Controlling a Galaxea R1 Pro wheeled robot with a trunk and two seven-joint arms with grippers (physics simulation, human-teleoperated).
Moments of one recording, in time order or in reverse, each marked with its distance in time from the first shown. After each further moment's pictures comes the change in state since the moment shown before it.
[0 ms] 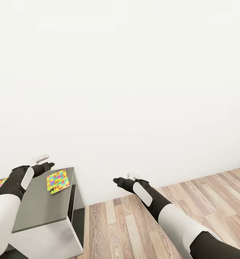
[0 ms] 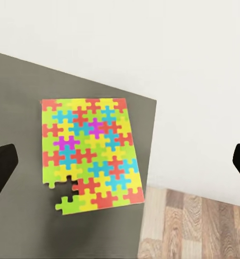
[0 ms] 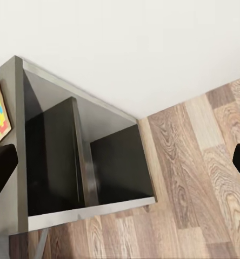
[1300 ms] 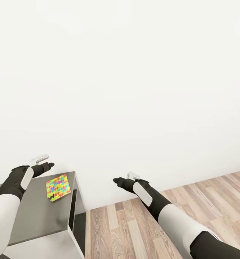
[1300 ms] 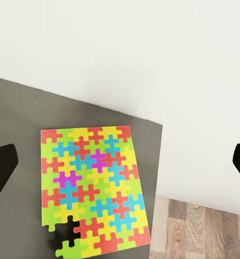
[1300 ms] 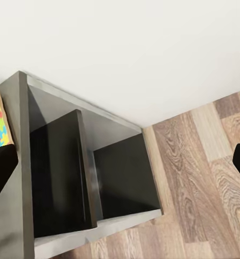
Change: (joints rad) left arm 0.000 0.003 0.000 0.000 -0.001 0.007 -0.001; right arm 0.000 0.000 0.000 0.000 0.000 0.000 0.000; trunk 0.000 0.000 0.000
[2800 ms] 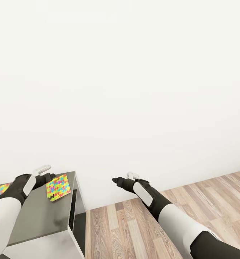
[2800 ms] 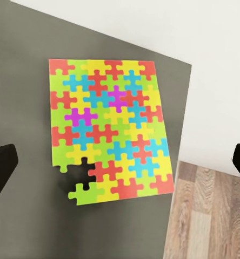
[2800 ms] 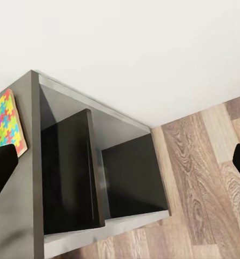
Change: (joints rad) left arm 0.000 0.004 -0.002 0.175 -0.004 -0.013 0.011; right arm 0.000 -0.003 -0.002 0.000 0.000 0.003 0.043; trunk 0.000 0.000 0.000
